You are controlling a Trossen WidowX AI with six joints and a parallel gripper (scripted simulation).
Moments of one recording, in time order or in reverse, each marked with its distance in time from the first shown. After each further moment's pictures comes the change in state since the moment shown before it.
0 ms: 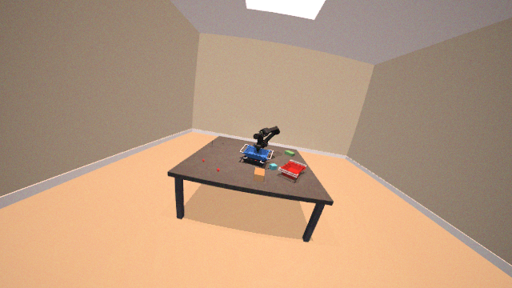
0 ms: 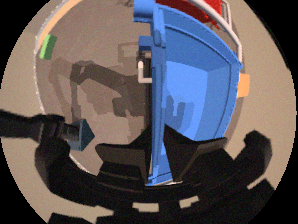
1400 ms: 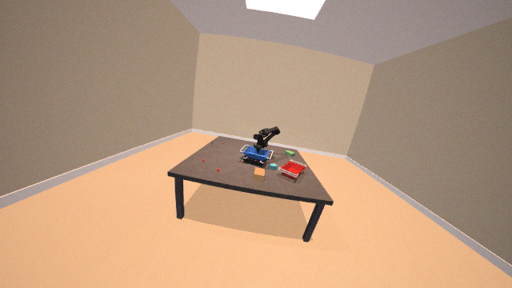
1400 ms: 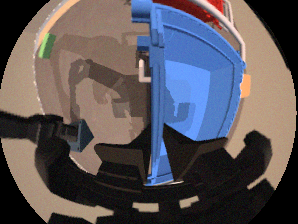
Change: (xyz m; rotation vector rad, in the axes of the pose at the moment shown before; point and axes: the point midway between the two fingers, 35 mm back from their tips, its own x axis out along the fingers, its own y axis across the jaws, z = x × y) arm 0.006 0.002 -0.001 -0.004 0.000 -0.003
